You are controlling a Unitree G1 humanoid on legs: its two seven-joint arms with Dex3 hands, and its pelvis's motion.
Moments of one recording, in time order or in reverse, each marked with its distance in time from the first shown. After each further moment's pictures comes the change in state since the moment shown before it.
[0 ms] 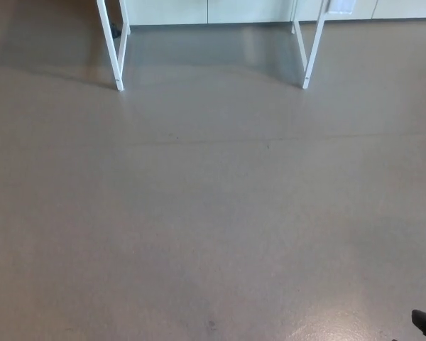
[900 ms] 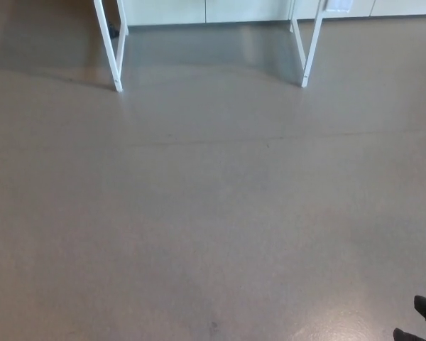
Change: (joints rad) left_arm -0.018 0.011 0.000 -0.073 -0.080 0.000 -0.100; right_arm 0.003 -0.002 -0.006 -0.029 0.026 -0.033 0.010
